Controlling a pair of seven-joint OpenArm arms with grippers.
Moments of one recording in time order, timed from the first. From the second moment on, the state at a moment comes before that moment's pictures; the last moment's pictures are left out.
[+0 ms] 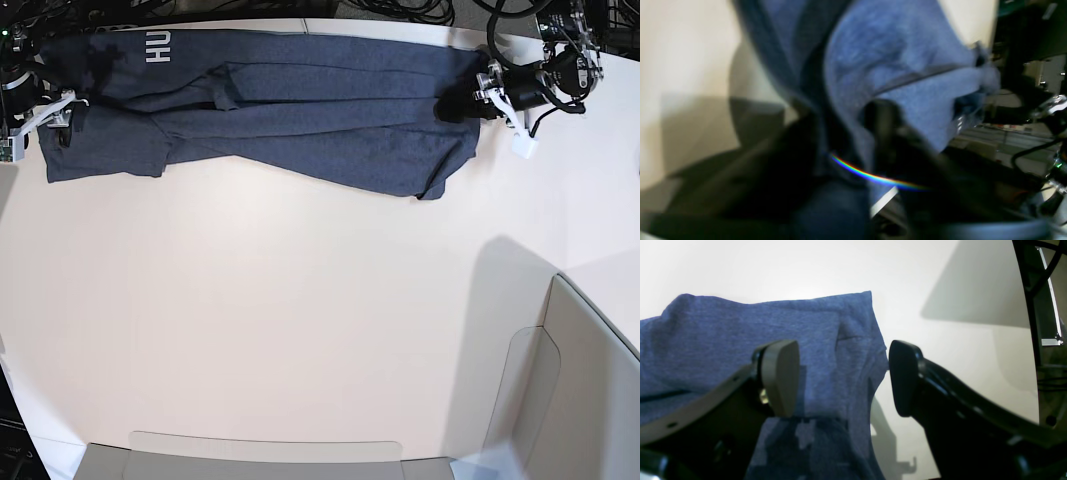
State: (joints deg) left arm 18.9 -18.6 -24.6 84.9 -73.5 -28.0 75.8; right arm -19.9 8.9 50.9 117.9 24.1 37.3 -62.2
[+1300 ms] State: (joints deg) left arm 1.1 -8.0 19.6 107.0 -66.0 -23.2 76.0; right arm -16.6 11.3 55.5 117.1 2.8 37.1 -61.8
